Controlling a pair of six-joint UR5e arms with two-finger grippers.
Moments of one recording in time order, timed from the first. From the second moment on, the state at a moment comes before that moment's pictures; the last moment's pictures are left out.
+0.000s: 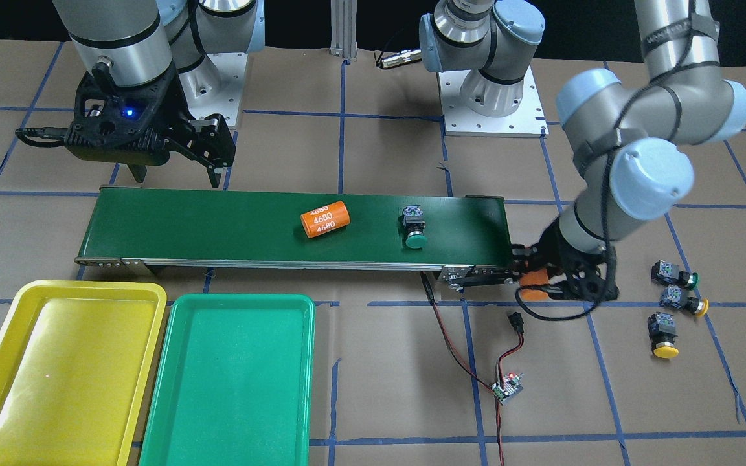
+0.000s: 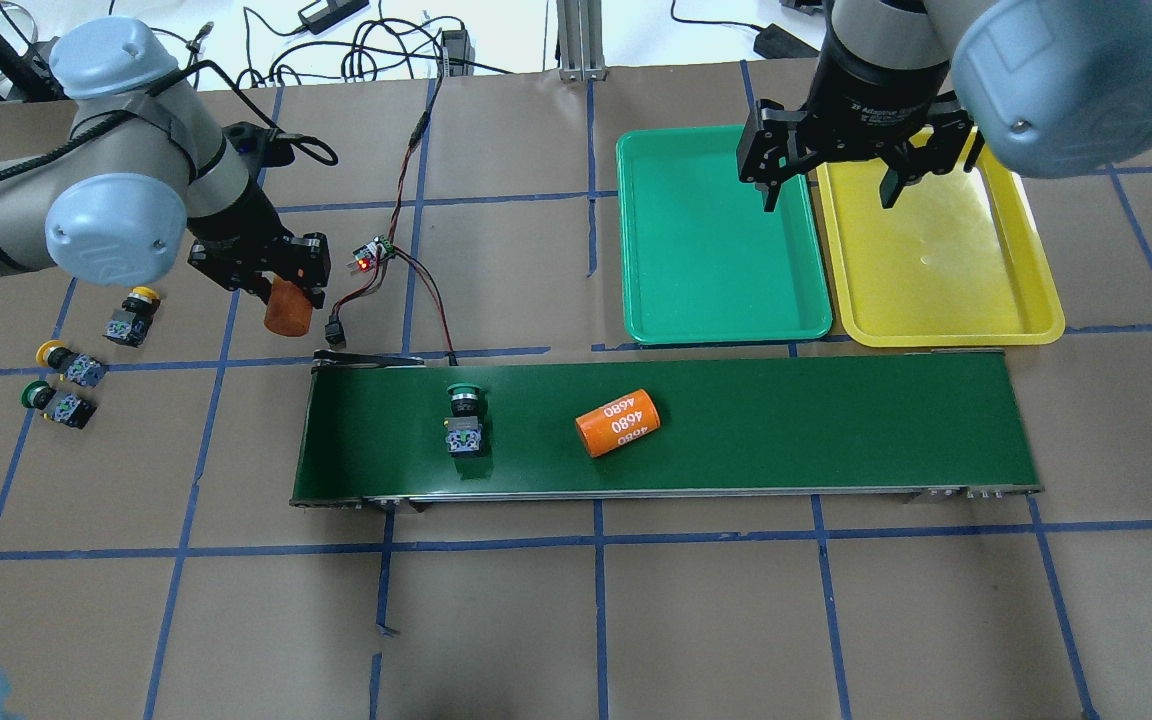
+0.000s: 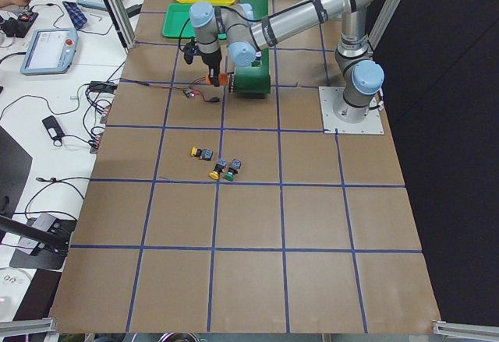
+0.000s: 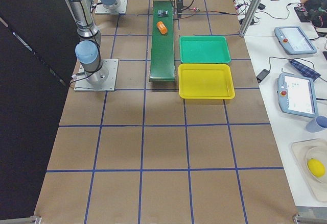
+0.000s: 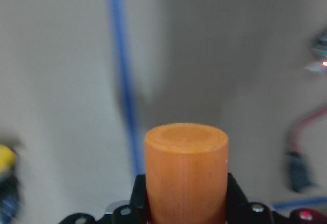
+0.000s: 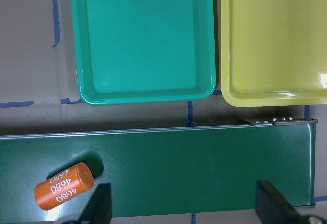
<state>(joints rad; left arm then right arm) -1.45 -1.79 -1.79 -1.22 1.55 0.13 1.68 -1.51 1.51 -1.62 -1.61 0.14</state>
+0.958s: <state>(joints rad) -1.57 -1.68 -2.01 -1.12 1.57 -0.02 1.68 -1.51 1.51 -1.62 -1.61 0.14</state>
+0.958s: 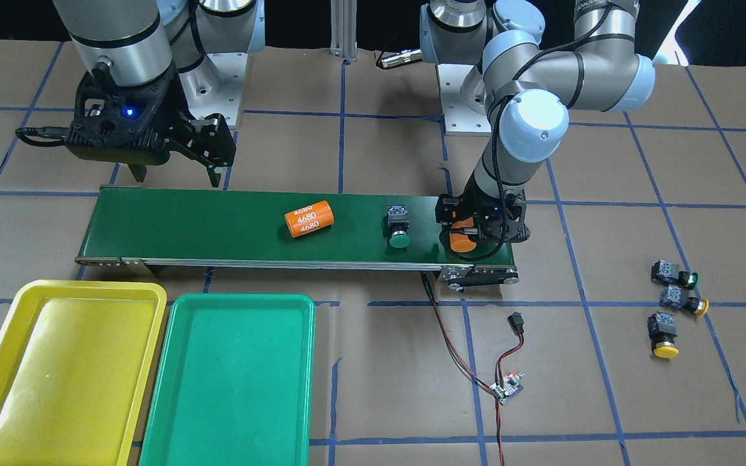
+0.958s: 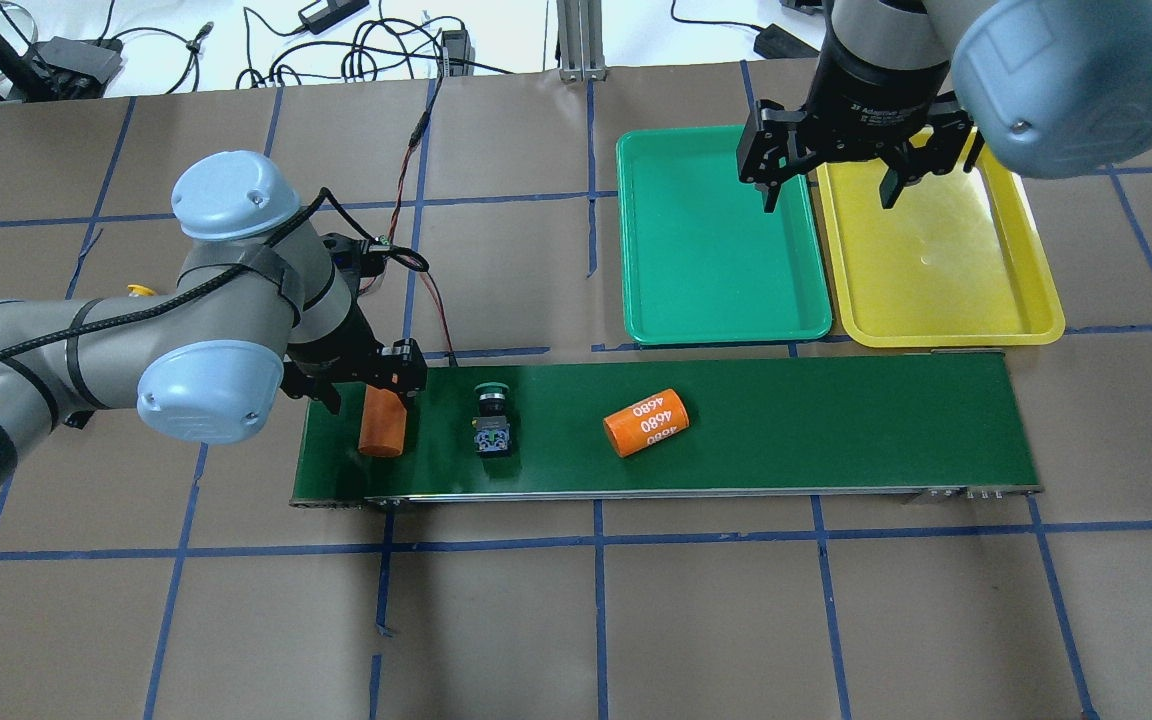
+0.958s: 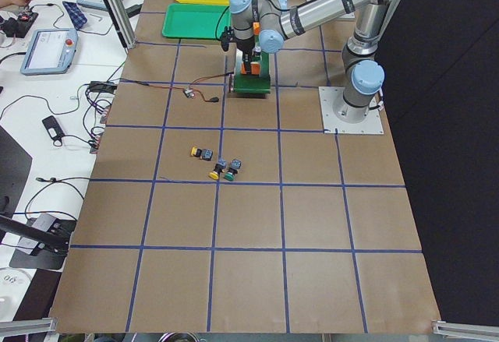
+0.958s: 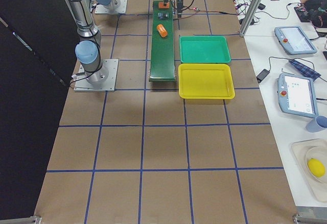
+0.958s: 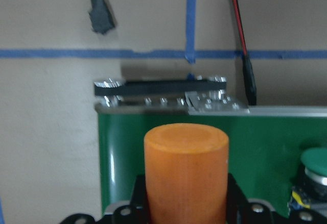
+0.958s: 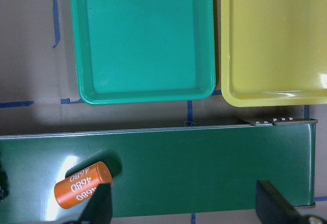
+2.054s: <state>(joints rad) -1.07 -2.10 -1.54 -1.08 1.60 0.71 1.67 -1.51 1.51 -1.62 -1.61 0.14</state>
